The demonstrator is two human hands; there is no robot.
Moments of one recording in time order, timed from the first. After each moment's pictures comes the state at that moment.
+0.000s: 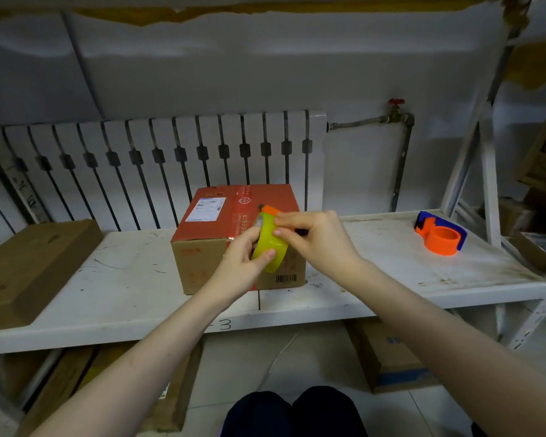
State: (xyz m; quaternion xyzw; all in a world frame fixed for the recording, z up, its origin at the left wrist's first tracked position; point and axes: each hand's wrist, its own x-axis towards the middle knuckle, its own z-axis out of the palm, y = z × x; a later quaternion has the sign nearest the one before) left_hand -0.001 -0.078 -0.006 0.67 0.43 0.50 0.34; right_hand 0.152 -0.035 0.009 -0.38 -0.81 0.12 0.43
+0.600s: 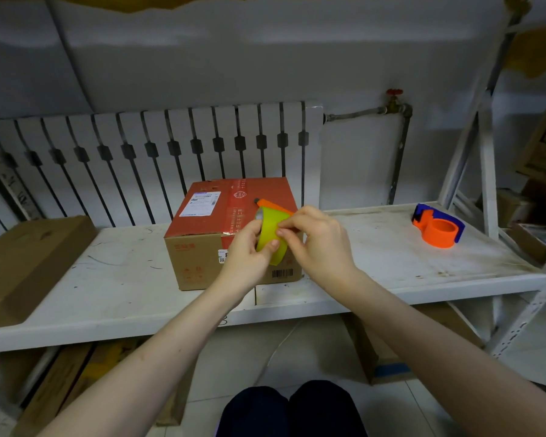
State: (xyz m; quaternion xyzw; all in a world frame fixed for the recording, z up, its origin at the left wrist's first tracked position) left_hand 0.018 -0.067 -0.012 0.63 0.46 0.54 0.32; right_hand 0.152 -0.041 -0.010 -0.40 -0.78 -0.02 0.48
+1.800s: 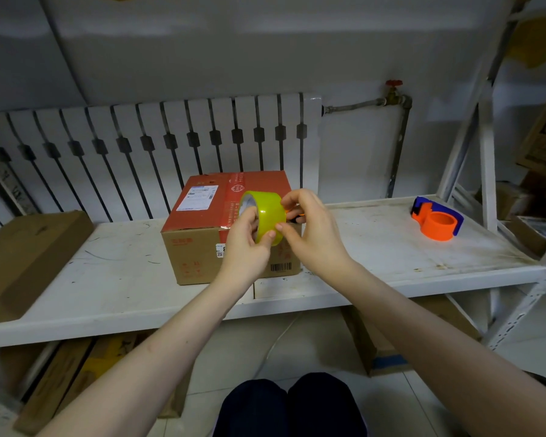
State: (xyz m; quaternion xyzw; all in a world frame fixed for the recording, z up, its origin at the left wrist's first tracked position) left_hand 0.025 -0.064 -0.012 0.62 0.48 0.56 0.27; right_hand 0.147 -0.036 -0.008 -0.40 -0.75 0.16 0.50
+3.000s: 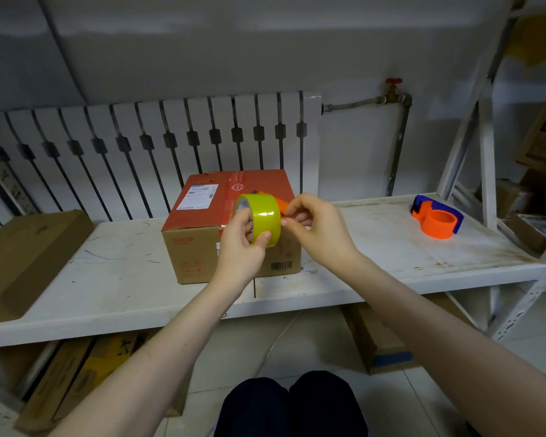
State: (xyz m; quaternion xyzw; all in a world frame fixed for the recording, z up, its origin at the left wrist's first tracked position) left_hand 0.019 -0.065 -0.016 0.59 0.48 0.58 0.29; right_hand 0.156 -0.027 -0.008 -0.41 -0.74 0.20 0.49
